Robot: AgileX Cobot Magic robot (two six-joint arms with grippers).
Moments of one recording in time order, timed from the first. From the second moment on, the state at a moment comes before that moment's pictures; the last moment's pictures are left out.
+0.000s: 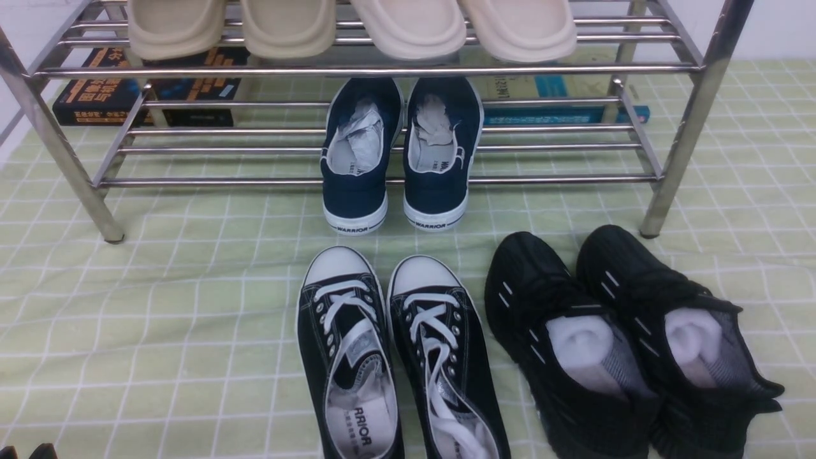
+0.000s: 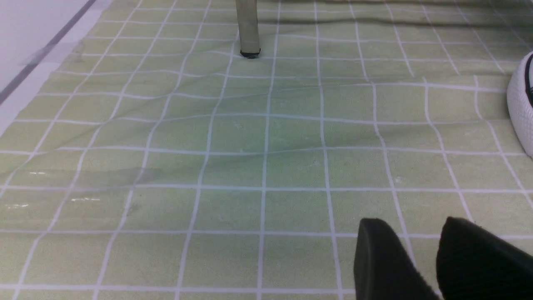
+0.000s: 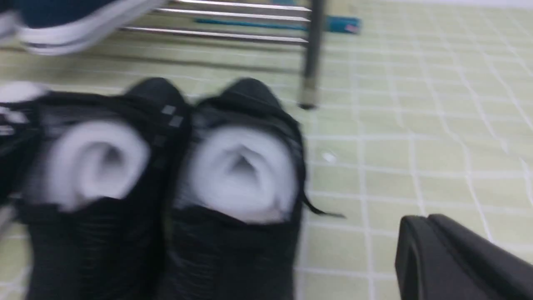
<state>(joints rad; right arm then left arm) 0.05 0.02 0.00 0.05 0.30 0.01 -0.05 -0.01 0.02 0.21 0.36 -0.19</state>
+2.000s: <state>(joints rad) 0.04 -0.01 0.01 0.09 0.39 -0.09 -0.05 -0.01 0.02 0.21 0.36 -0.19</state>
